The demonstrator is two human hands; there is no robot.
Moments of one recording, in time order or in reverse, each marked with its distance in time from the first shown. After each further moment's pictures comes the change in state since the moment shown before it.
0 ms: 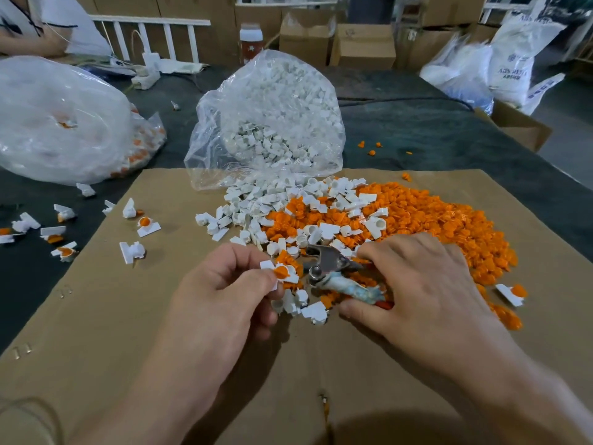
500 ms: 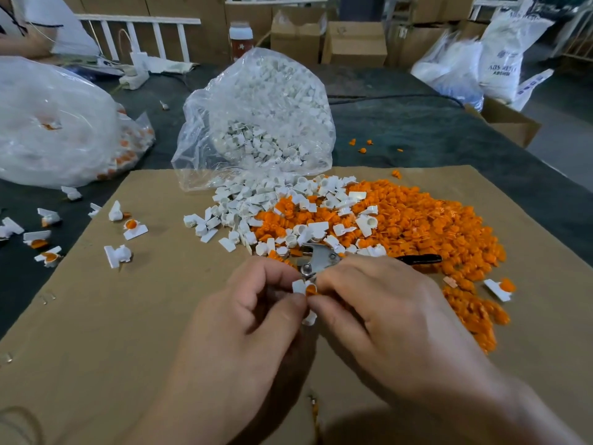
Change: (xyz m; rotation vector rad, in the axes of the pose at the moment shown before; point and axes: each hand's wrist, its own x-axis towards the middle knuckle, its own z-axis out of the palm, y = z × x) left_hand -0.023 0.000 0.014 0.248 -0.125 0.261; right_hand -0.011 -0.024 -0.008 0.313 0.158 -0.281
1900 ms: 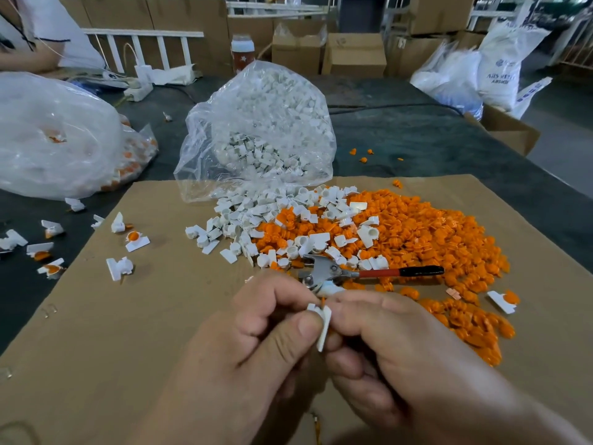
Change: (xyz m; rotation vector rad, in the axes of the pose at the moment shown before) left_hand 0.003 -0.015 -0.004 -0.287 -0.190 0.125; right_hand -0.002 -0.009 -0.002 1.323 -0.395 0.675
